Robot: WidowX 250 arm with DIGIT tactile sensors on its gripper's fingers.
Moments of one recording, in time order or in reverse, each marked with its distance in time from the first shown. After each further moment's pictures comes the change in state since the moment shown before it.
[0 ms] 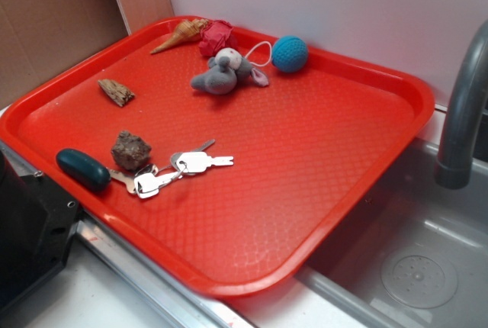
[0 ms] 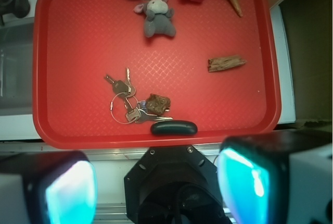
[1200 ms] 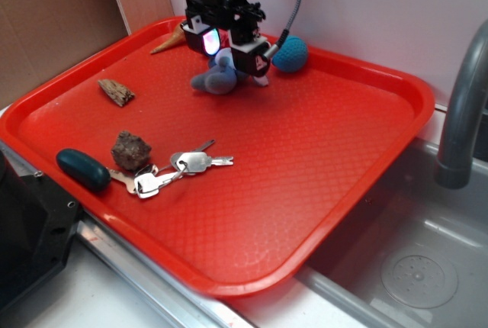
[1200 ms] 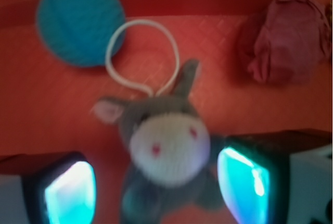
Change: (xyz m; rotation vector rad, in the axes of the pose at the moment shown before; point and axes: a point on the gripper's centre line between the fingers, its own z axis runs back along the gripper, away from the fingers) arm 0.167 0.013 -0.198 0.031 0.064 -0.008
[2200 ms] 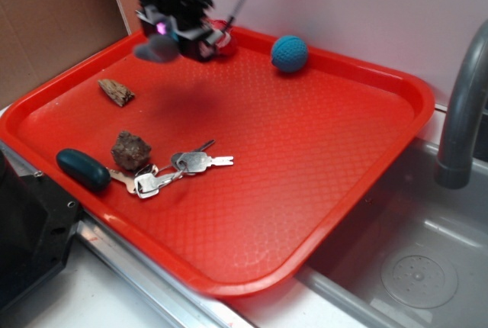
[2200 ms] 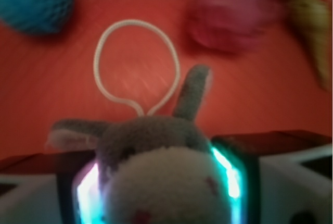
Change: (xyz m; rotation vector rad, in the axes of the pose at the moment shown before) arm -0.048 0.050 0.053 0.027 -0.036 0.075
